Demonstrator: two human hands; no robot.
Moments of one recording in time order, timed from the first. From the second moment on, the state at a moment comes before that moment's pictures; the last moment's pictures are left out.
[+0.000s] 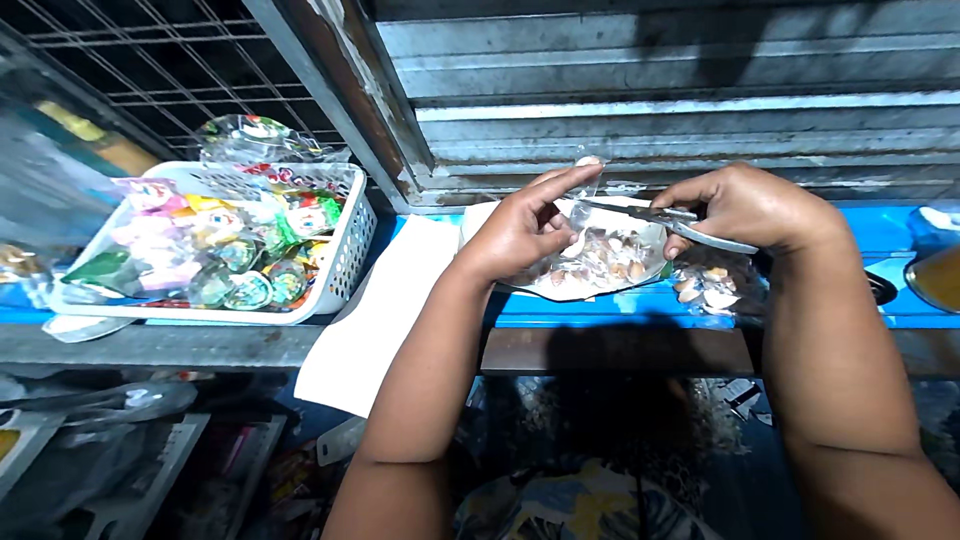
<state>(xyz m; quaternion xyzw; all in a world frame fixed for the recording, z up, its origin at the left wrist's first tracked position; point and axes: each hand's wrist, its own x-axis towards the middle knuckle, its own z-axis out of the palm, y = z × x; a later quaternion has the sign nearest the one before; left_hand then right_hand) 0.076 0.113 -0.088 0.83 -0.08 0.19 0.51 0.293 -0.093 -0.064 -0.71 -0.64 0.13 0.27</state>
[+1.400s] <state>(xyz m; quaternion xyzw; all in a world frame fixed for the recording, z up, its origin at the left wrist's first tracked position) 0.156 -0.003 -0.104 0.96 -0.22 0.15 0.06 0.310 -0.101 -0.049 -0.81 -0.50 0.00 0.31</state>
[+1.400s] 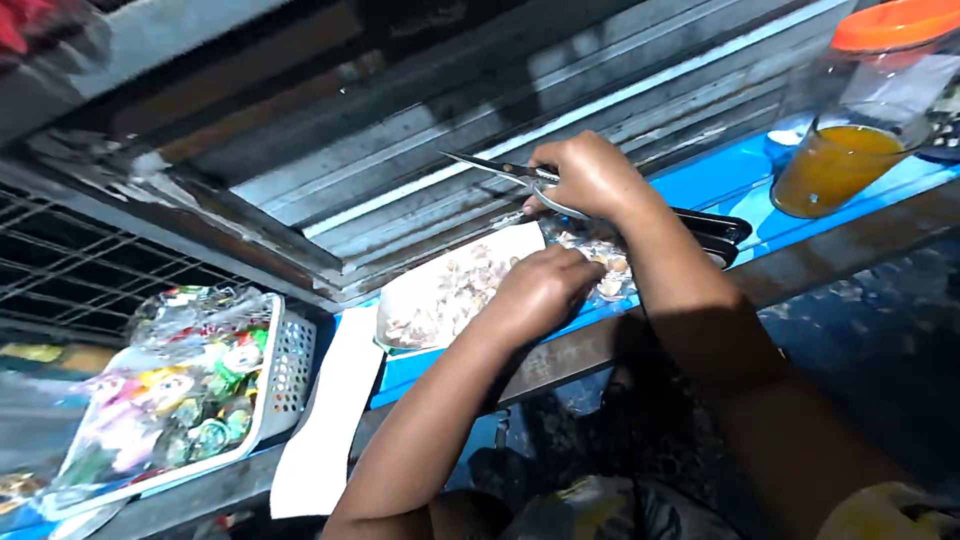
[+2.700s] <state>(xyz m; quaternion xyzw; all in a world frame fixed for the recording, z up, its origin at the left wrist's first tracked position) 0.095 0.110 -0.074 0.72 0.23 0.26 0.60 0.287 -0.071 -0.075 -0.81 -0.51 -0.02 0.29</state>
